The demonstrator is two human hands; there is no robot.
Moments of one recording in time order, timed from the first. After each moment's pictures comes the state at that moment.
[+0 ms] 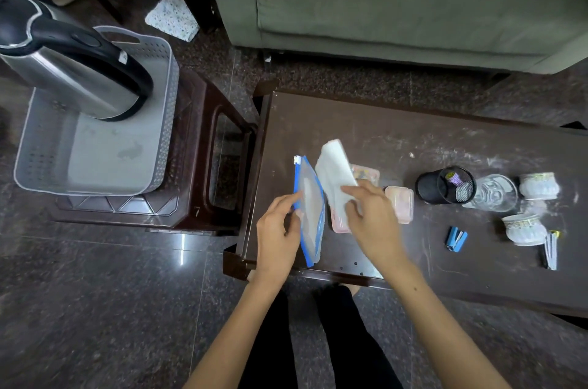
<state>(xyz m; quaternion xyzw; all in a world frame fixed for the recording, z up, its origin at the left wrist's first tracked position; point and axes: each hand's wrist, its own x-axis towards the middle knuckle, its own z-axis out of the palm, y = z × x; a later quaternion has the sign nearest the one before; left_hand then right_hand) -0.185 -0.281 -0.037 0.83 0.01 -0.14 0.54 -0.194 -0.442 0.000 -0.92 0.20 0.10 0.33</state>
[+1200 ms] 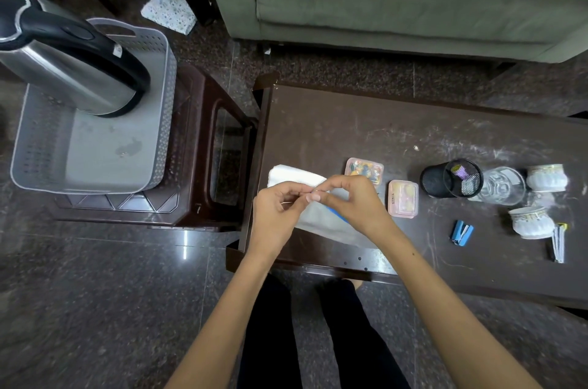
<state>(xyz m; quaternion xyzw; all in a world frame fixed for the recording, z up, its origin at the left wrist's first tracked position) -0.152 -0.280 -0.034 0.76 0.05 -0.21 0.61 -0.167 -0.438 -0.024 -0.81 0.13 0.17 0.55</state>
